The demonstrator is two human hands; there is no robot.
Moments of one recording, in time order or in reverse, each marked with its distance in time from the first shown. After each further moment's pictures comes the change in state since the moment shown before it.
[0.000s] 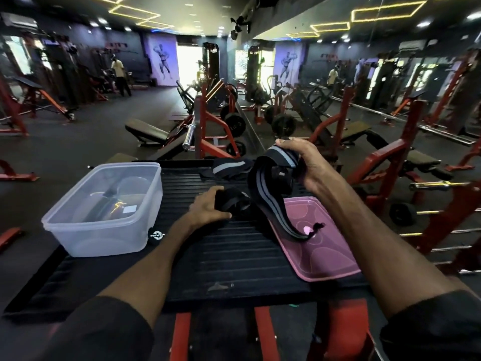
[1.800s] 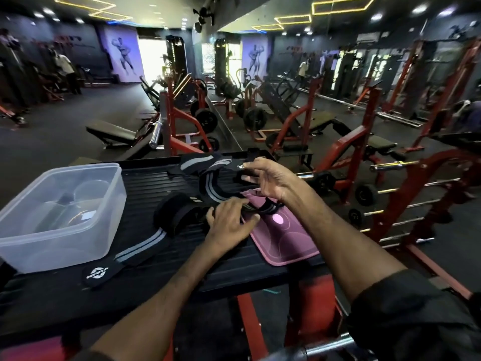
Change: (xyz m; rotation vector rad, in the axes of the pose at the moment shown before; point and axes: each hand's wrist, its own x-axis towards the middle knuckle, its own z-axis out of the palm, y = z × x) left_hand -0.048 0.093 0.109 0.120 0.151 0.223; right_hand -0.016 0.045 -0.027 -0.004 -0.017 0.340
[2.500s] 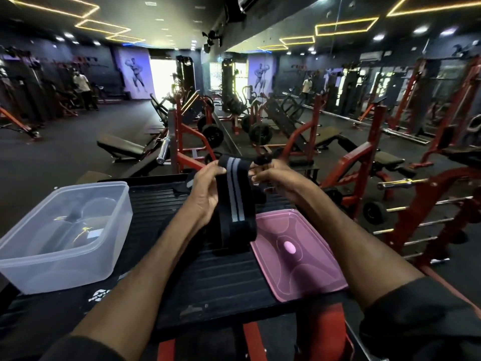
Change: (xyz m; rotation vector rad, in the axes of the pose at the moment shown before) left_hand 0.062 0.020 -0.109 -1.441 0.135 -0.075; right_hand 0.014 -0.038 -0.013 -0.382 -0.027 -0.283
